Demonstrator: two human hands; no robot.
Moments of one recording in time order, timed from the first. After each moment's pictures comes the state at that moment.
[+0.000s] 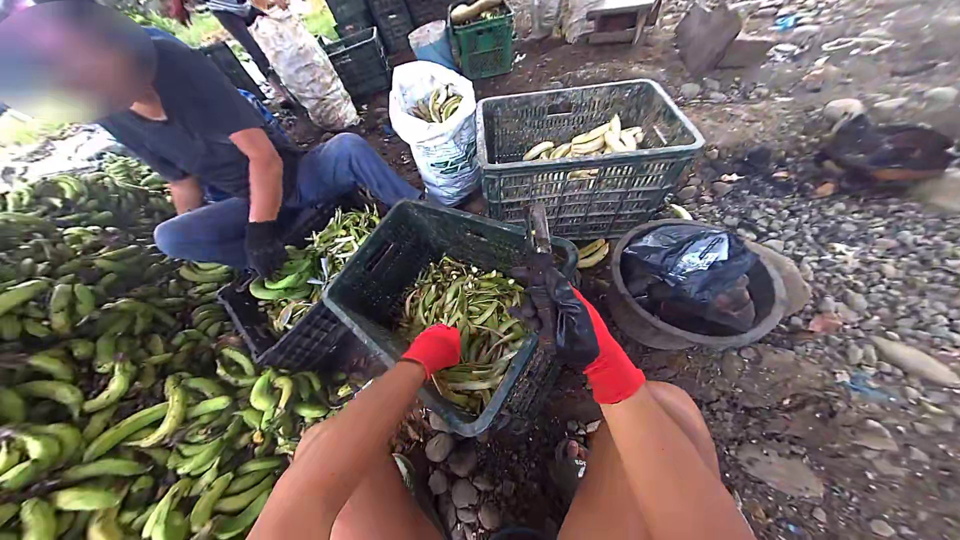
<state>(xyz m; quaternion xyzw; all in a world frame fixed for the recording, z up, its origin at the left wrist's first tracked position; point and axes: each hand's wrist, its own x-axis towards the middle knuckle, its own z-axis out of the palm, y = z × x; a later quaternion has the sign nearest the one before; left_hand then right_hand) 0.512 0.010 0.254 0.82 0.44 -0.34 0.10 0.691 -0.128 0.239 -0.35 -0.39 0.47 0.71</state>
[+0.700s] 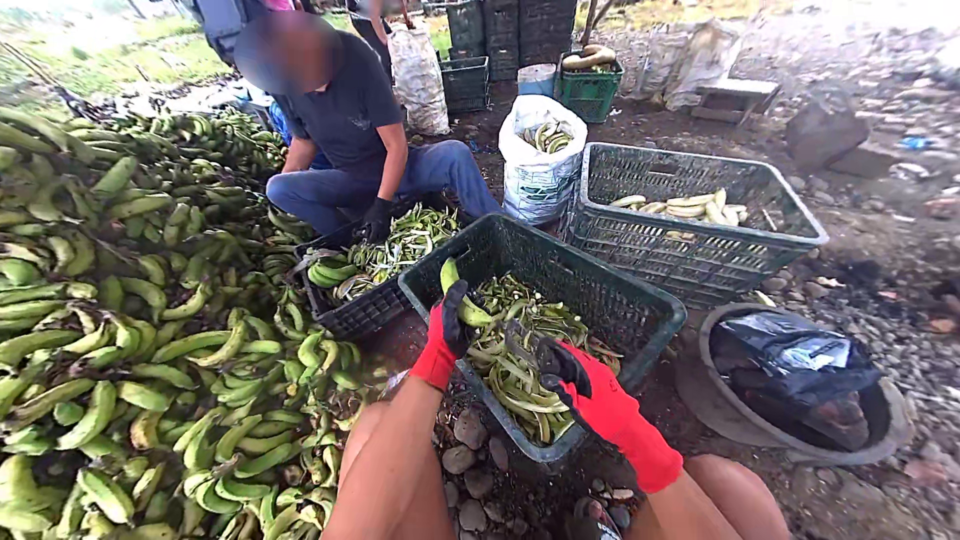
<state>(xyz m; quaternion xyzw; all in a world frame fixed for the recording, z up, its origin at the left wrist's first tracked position) 0.431 0.060 0.255 0.42 0.37 0.52 0.65 0.620 -0.124 0.254 -0.59 -0.67 0.23 0.39</state>
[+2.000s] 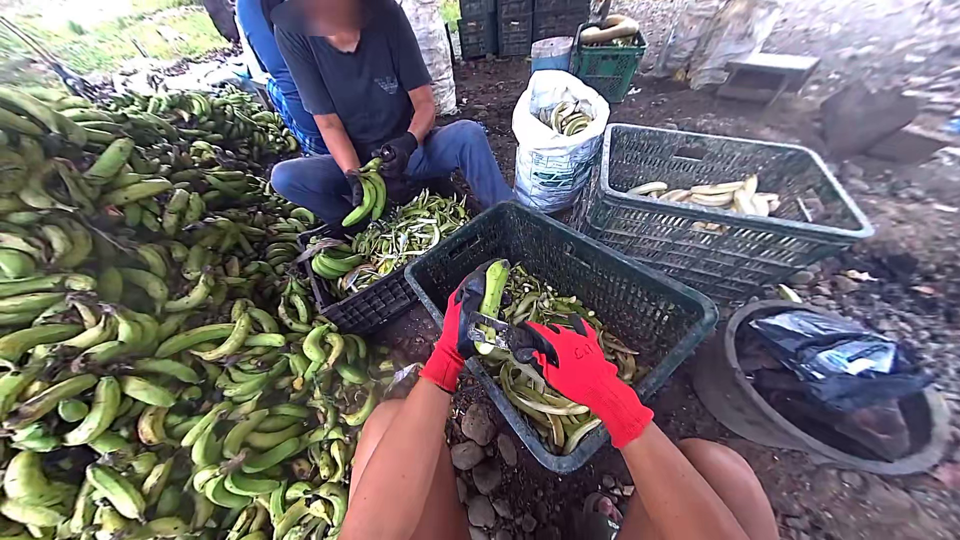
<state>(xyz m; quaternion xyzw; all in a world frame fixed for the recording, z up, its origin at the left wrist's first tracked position) 0.425 0.054 0.257 0.55 0.28 0.47 0.63 0.599 -0.064 0.281 -0.67 -0.70 0.20 0.13</state>
